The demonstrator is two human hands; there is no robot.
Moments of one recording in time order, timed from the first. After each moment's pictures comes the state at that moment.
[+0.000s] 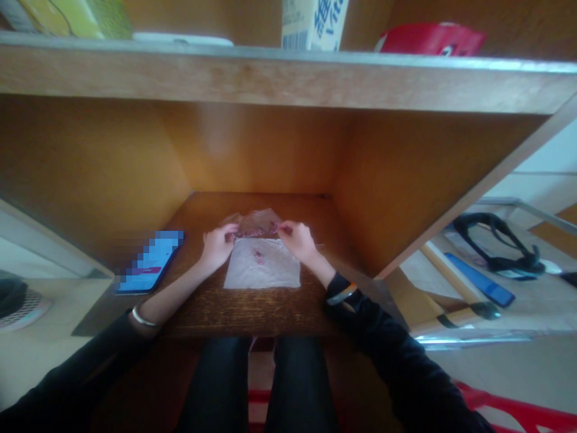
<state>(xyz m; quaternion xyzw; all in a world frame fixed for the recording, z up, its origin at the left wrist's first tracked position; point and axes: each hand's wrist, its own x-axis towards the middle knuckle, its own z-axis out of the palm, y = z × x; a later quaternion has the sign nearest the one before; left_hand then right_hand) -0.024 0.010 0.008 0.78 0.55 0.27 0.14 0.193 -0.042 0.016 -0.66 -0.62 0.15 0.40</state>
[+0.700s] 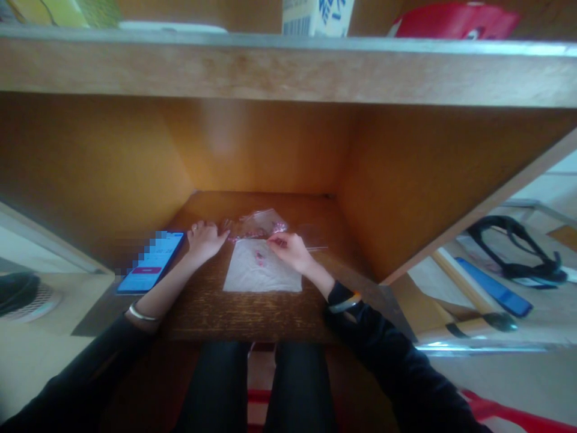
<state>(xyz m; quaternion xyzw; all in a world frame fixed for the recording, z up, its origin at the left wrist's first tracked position) -0.043 0.032 0.015 0.73 0.67 0.11 -0.02 0.185 -0.045 -0.007 -0.53 -0.67 0.30 0.43</state>
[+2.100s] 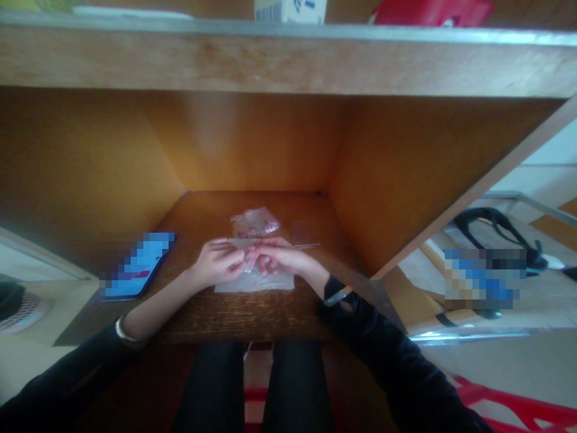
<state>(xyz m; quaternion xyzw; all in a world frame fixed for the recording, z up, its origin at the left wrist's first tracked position) -0.022 -0.024 0.030 0.91 0.09 0.38 -0.13 0.174 -0.063 0.019 -0.38 -0.52 0.66 0.37</state>
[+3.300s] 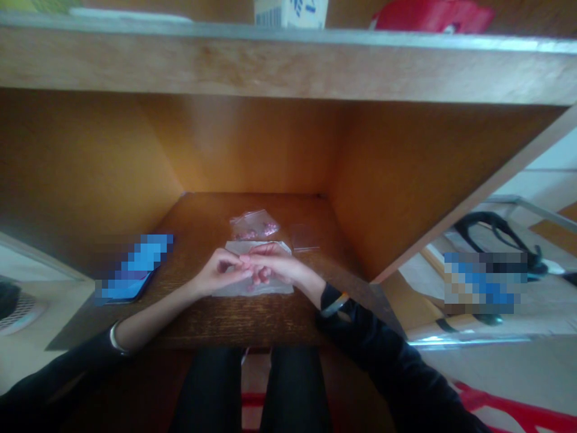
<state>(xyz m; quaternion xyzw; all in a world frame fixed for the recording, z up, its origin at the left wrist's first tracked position) -0.011 -0.047 0.040 0.78 0.12 0.30 0.54 0.159 -0.074 0.025 -0.35 -0.47 0.70 0.41</state>
